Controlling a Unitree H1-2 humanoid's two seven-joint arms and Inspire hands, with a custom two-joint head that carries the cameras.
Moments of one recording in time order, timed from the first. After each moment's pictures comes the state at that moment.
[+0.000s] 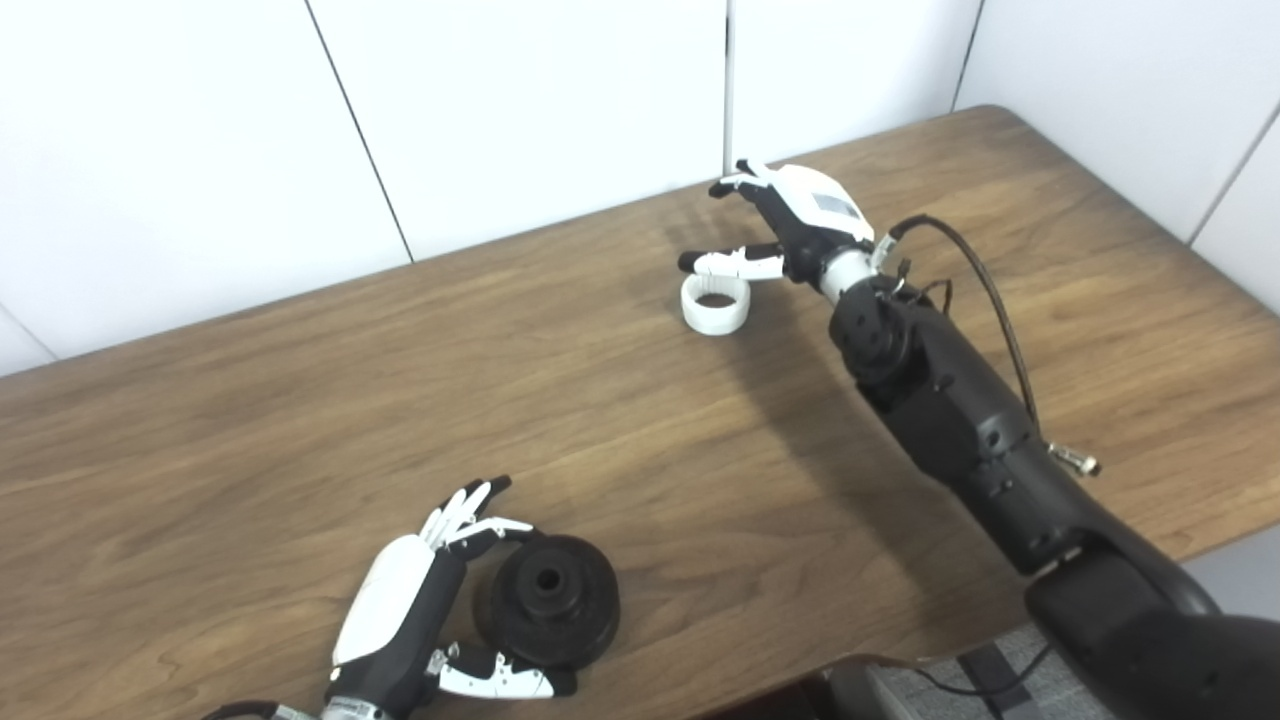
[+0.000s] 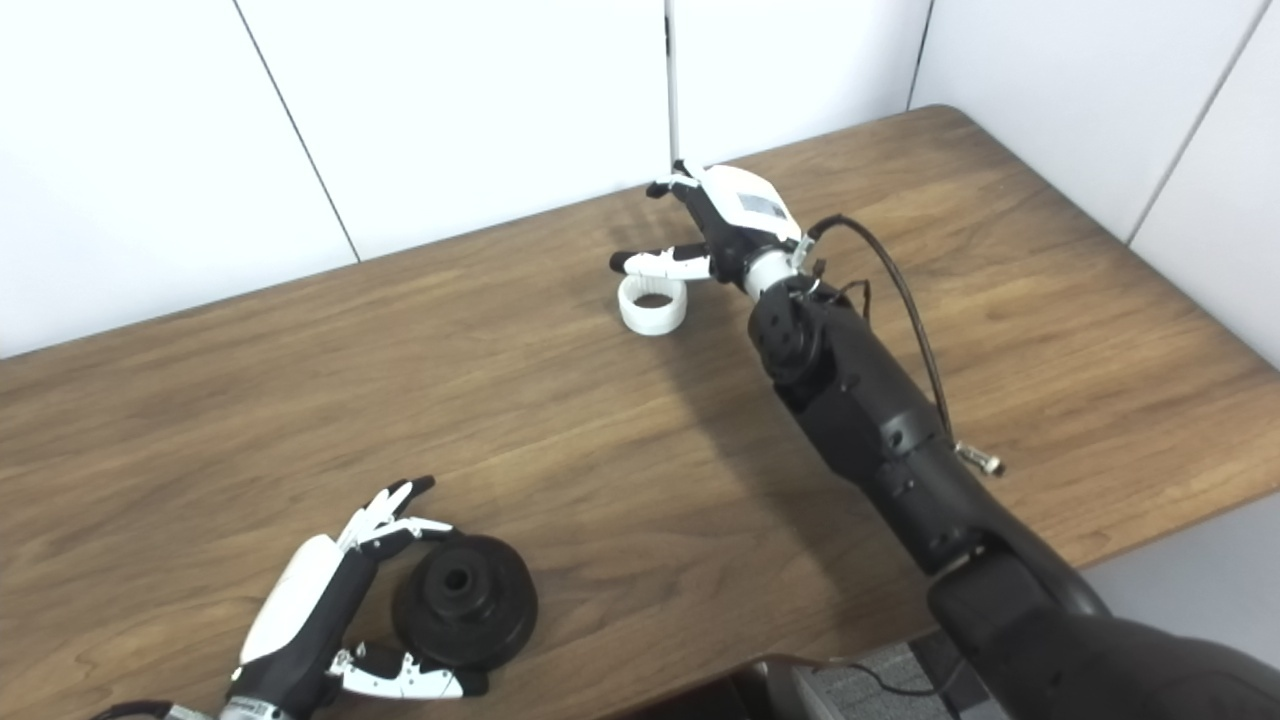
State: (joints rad) left arm 0.06 0.24 -0.35 -0.30 0.58 0.03 -0.24; right arm -0.51 -0.42 0.18 0.20 -0.67 0.33 0.11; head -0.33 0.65
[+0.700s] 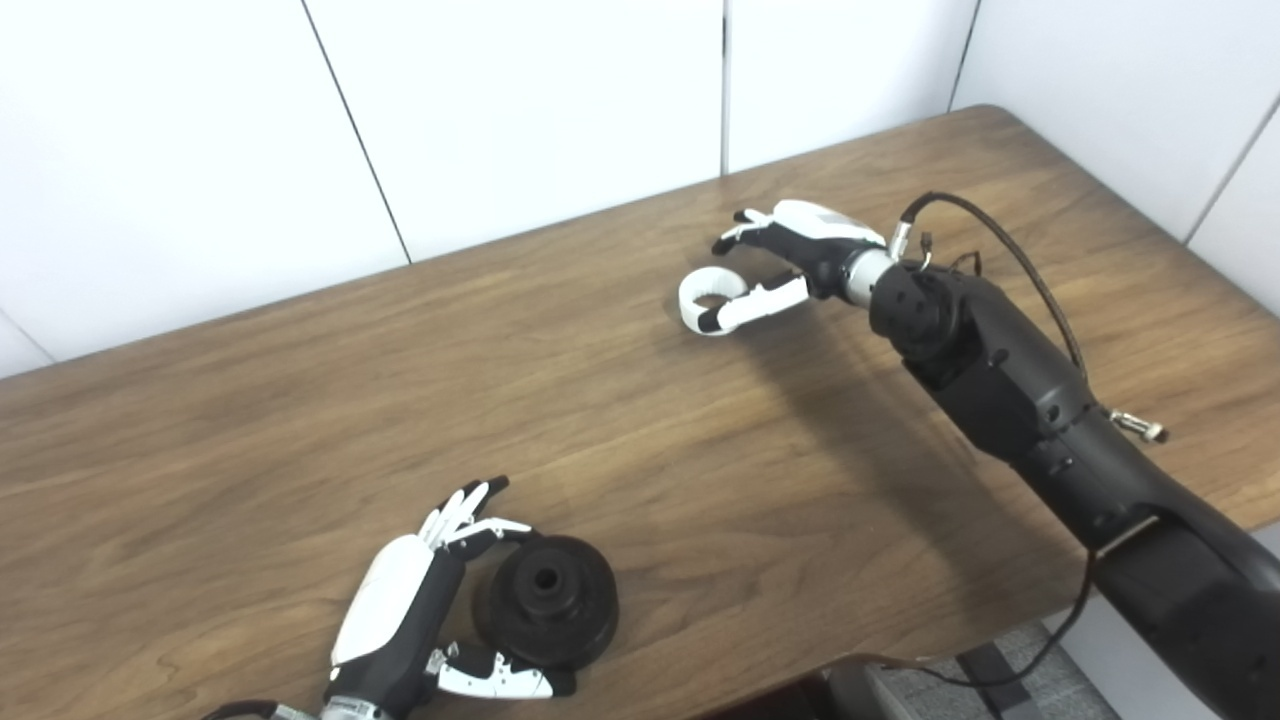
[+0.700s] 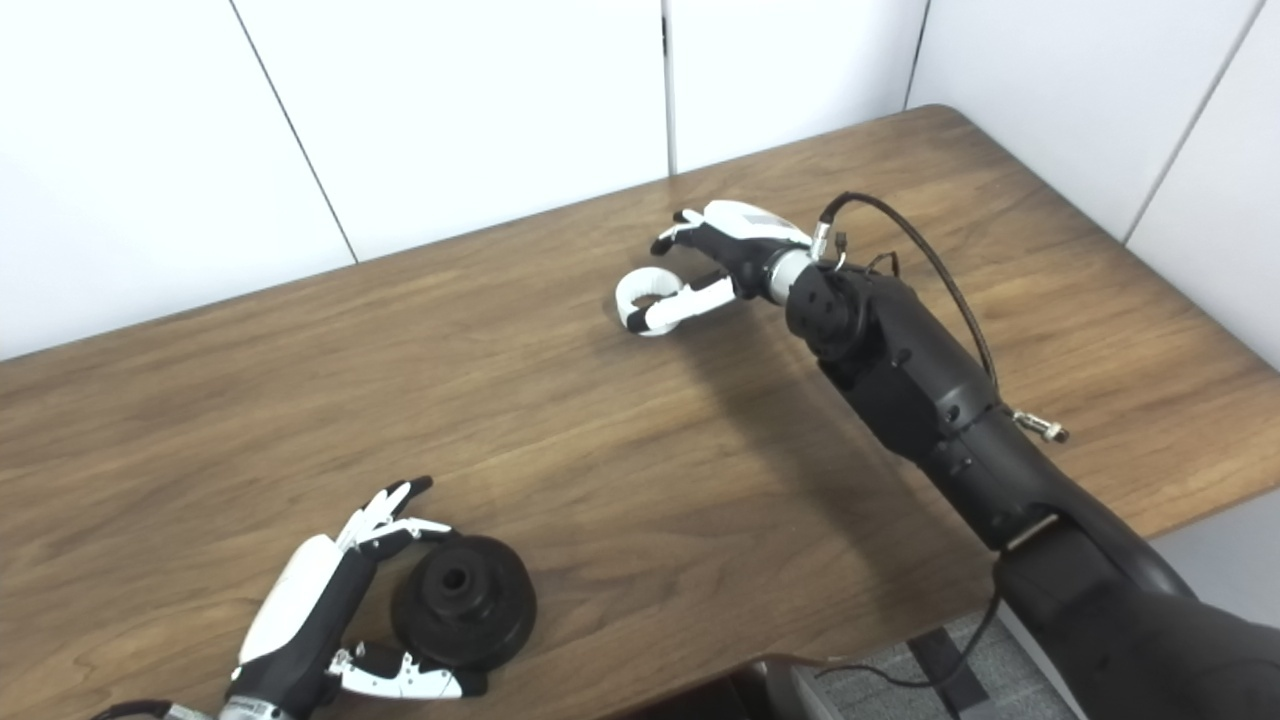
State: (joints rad) left arm 0.06 0.24 -0.34 -0.30 0.59 0.03 -0.24; right arm -0.49 -0.54 0.23 0.09 -0.62 0.36 0.42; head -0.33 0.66
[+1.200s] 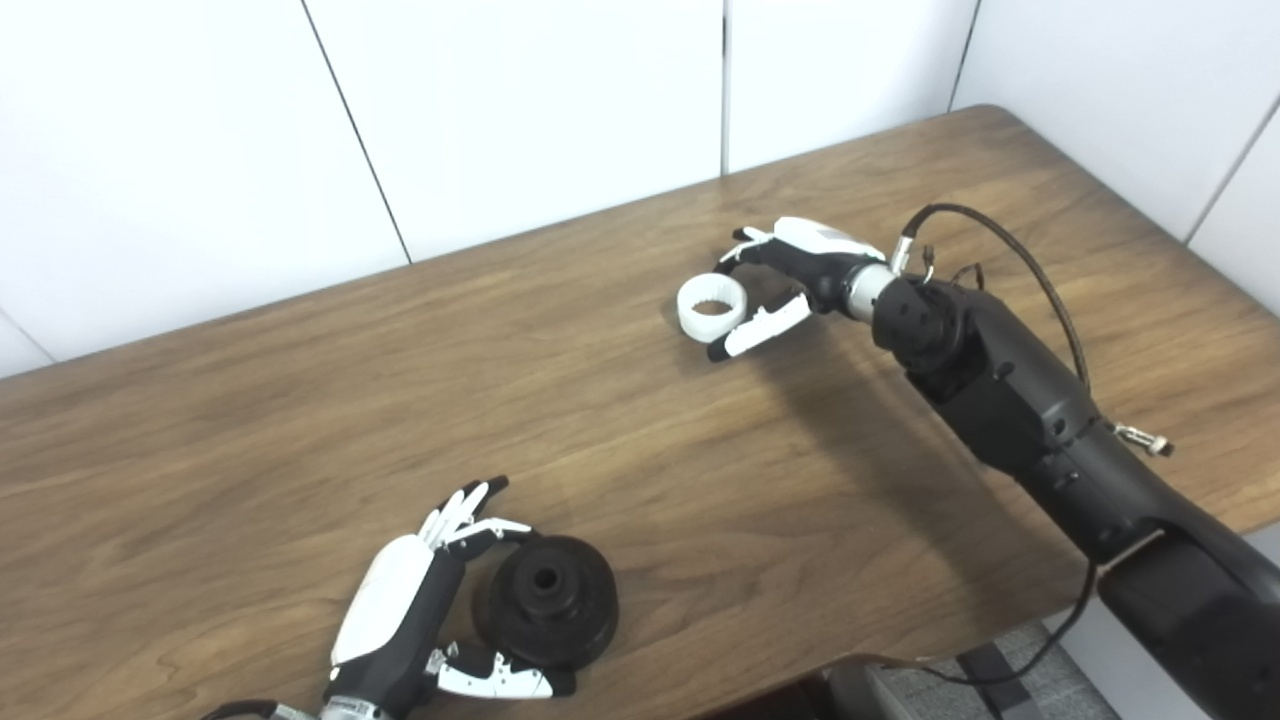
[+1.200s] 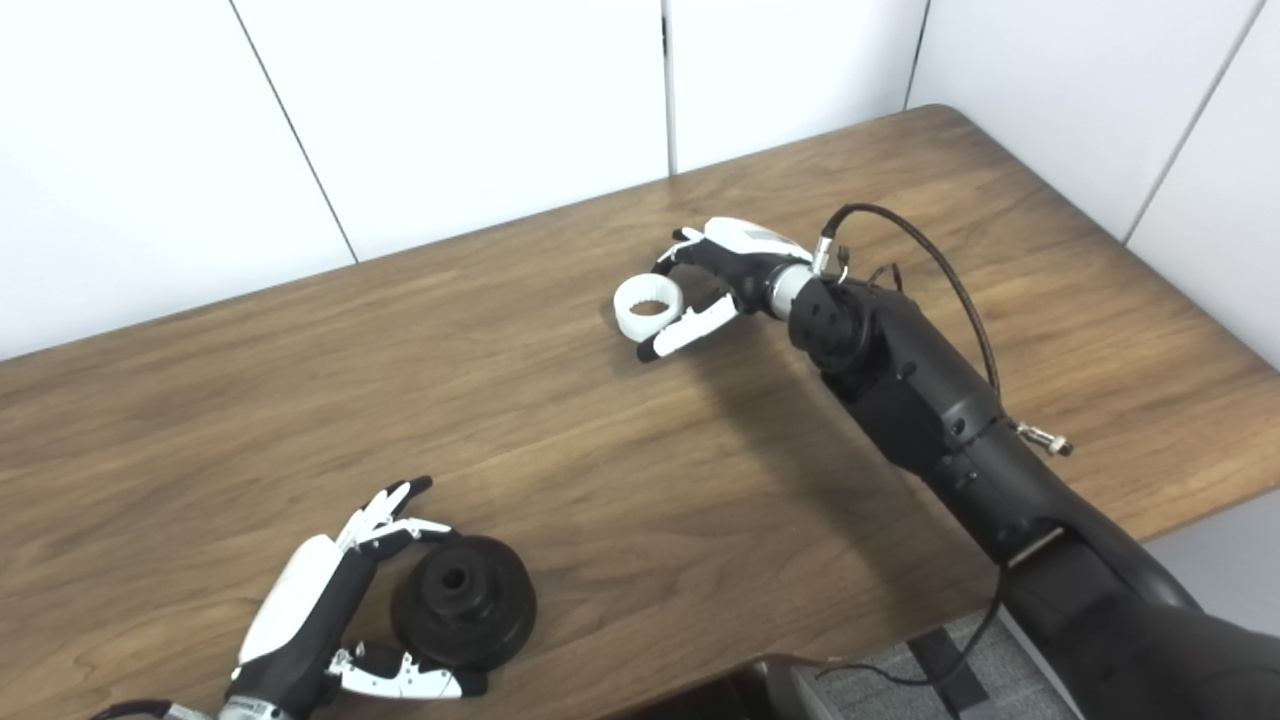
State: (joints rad) left arm 0.06 0.24 -0.34 -0.30 0.59 0.04 -0.24; right arm -0.46 -0.54 0.23 0.08 -0.60 0.37 0.41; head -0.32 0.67
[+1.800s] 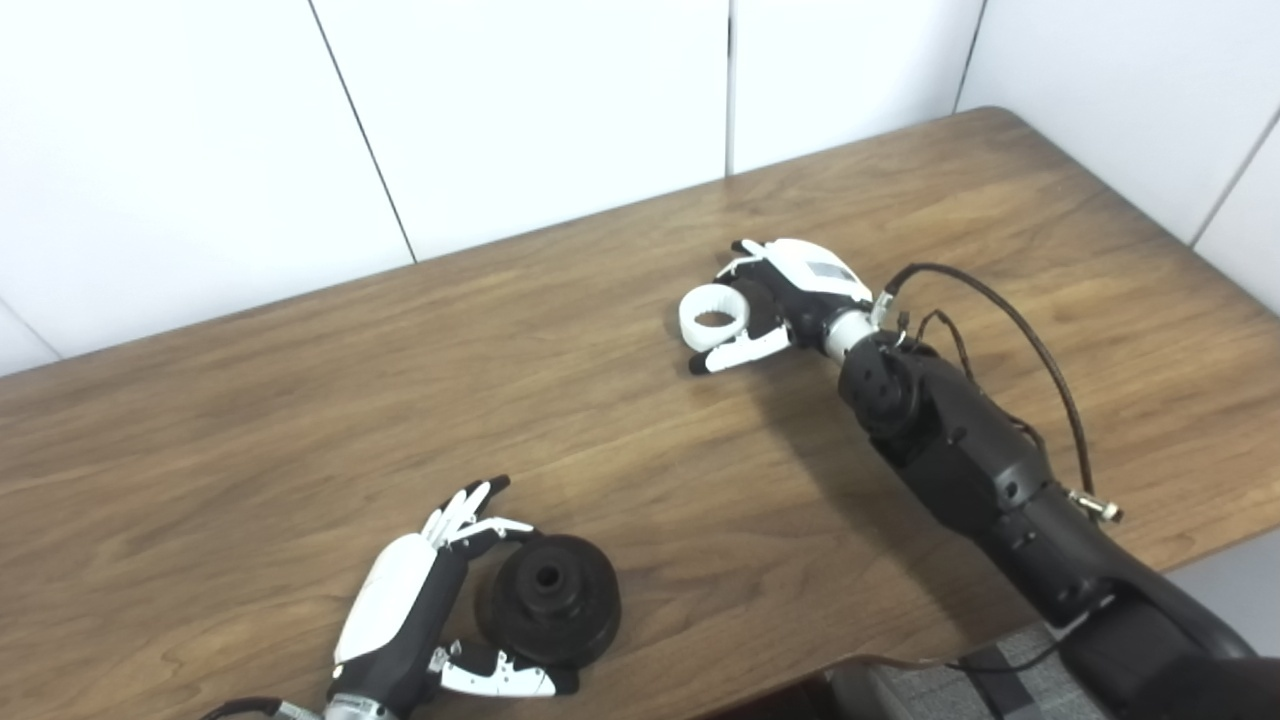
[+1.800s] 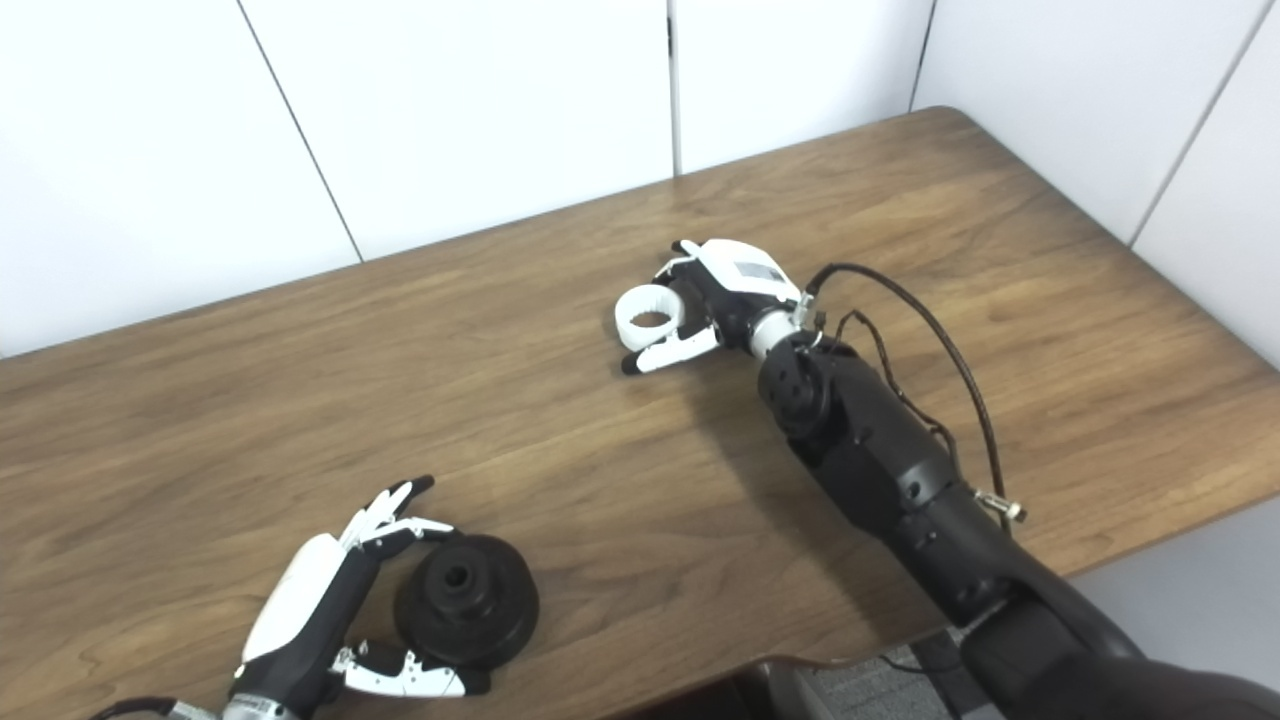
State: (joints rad) left arm 0.06 0.23 -0.34 -0.30 0.59 0.05 -0.24; right arm -0.39 -0.39 0.23 0.14 -0.69 0.36 0.10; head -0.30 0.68
